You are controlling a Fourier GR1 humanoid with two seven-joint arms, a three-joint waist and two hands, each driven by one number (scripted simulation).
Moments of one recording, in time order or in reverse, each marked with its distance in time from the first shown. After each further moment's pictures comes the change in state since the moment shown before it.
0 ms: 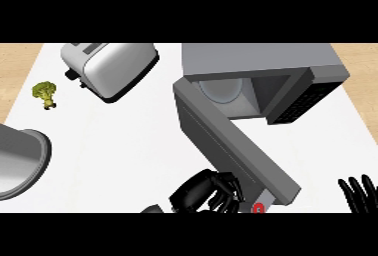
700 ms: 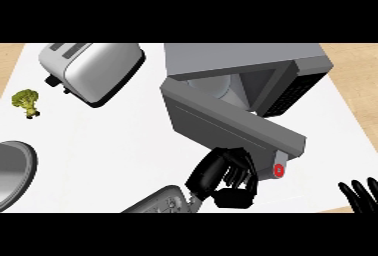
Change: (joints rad) left arm -0.277 -0.005 -0.140 0.102 0.262 0.389 0.010; right arm 0.035 -0.066 0.051 -0.268 -0.113 0.021 0.181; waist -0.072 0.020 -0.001
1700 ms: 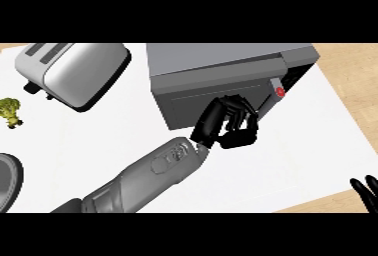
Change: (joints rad) left arm -0.331 -0.015 0.097 0.260 0.349 0.116 -0.096; right arm -0.020 -0.051 -0.018 -0.155 -0.123 -0.080 0.173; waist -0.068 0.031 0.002
